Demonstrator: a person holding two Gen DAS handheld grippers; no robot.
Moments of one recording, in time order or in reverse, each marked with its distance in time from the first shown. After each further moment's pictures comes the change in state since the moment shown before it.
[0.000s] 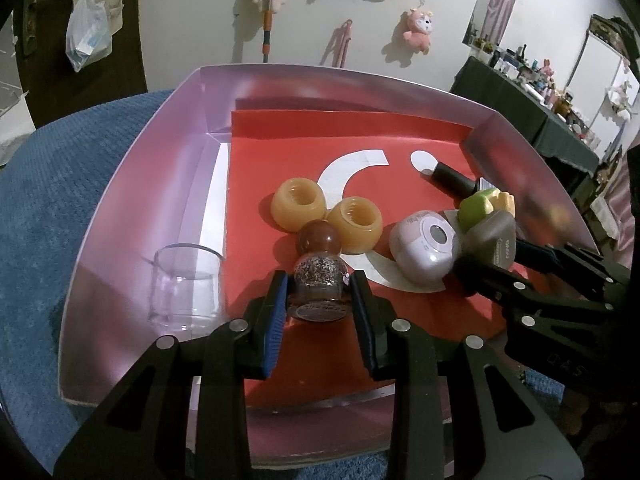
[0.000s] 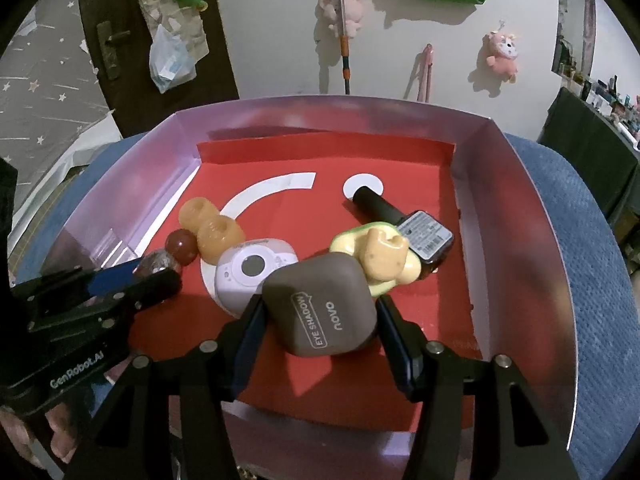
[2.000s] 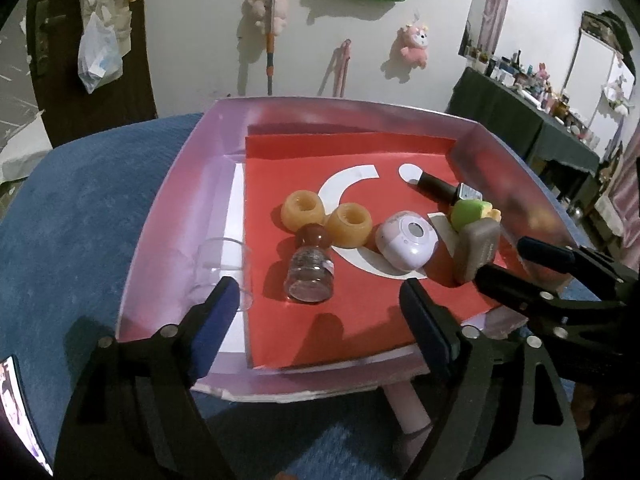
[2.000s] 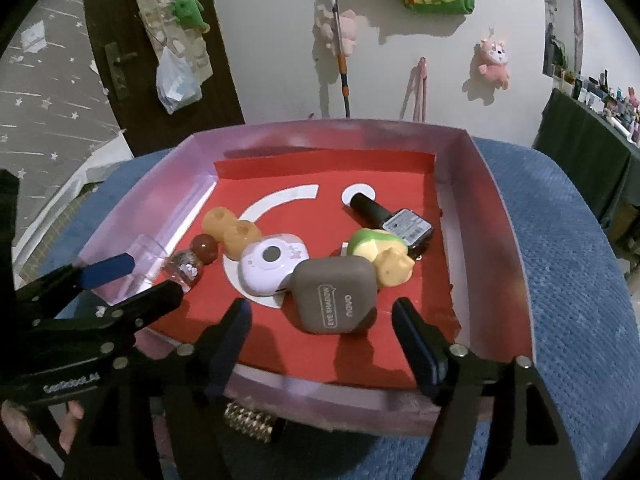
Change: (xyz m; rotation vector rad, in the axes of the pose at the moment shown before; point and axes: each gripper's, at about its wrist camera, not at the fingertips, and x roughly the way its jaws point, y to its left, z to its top) left arm -0.040 -0.006 -0.012 0.025 -0.078 0.034; right arm -0.038 0.000 -0.014 0.029 -0.076 0.034
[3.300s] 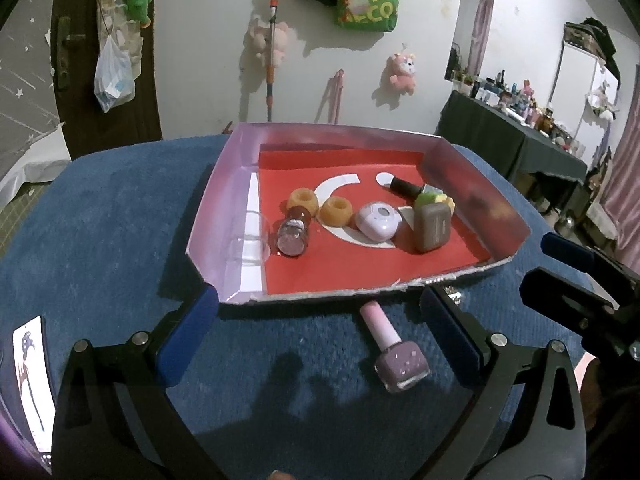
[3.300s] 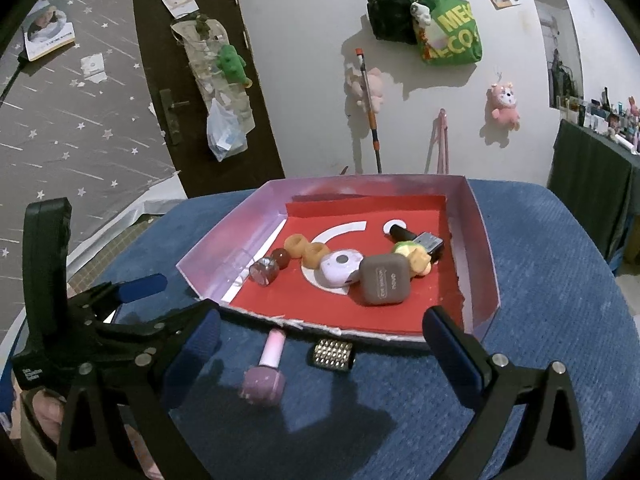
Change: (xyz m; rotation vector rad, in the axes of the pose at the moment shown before) left arm -0.072 -0.003 -0.044 0.015 -0.105 -0.013; right arm -0.094 0.026 -0.045 -0.010 -0.204 0.118
